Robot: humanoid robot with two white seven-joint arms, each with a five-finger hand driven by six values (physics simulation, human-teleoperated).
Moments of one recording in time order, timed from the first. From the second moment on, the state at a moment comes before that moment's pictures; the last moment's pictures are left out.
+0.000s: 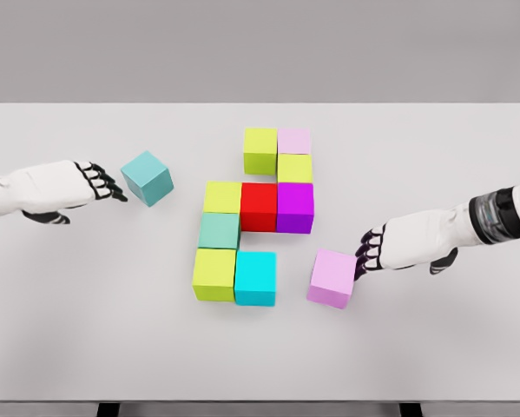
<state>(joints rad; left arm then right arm) -0.71 1.03 -0.92 -1.41 -0.59 -0.61 -0.21 -1.12 -1.03 1.41 -1.68 0.30 -0.61 0.61</state>
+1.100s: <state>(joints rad) -0.82 0.76 -0.94 -1.17 -0.61 -0.61 -0.27 -1.12 -1.04 1.41 -1.76 0.29 -0.61 0.61</state>
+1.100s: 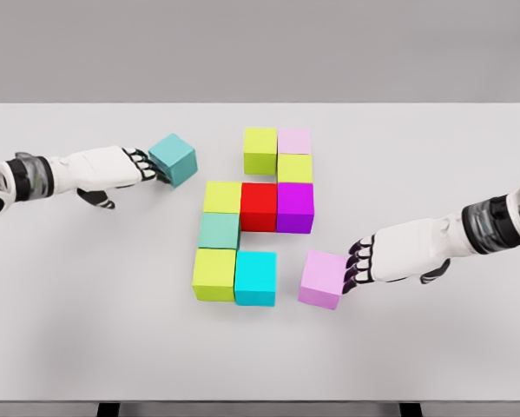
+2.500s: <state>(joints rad) -0.98 0.58 -0.94 -0.80 -0.61 -0.61 -0.27 -1.12 -0.97 1.38 -1.70 0.32 -0.61 0.61</state>
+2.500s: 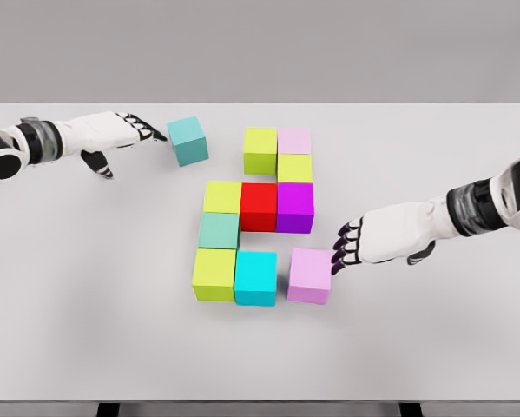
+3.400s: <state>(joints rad) -1.06 0.44 -0.94 -0.57 -0.64 -0.61 -0.28 -1.13 -0.94 1.38 -1.70 0.32 -0.61 0.61</state>
